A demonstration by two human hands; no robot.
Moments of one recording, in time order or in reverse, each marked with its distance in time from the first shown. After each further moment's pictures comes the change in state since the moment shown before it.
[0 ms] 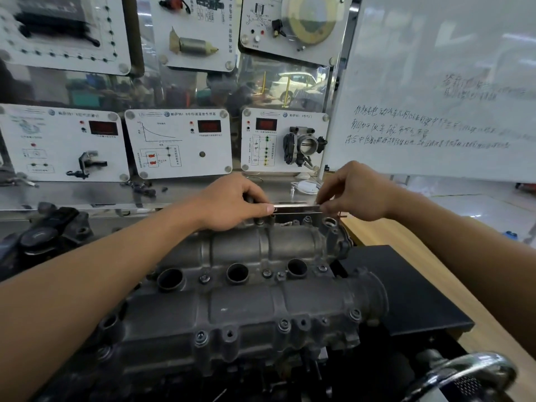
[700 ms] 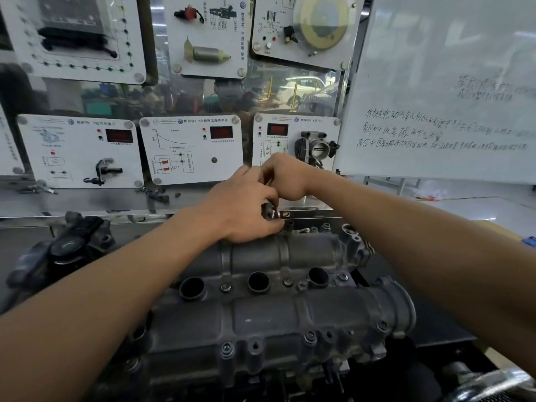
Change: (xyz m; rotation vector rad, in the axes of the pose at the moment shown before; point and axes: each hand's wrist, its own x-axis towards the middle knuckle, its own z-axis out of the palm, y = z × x) left_hand -0.003 0.001 -0.007 0.637 0.119 0.037; right_hand 0.112 -0.069 0.053 0.041 -0.099 -0.199
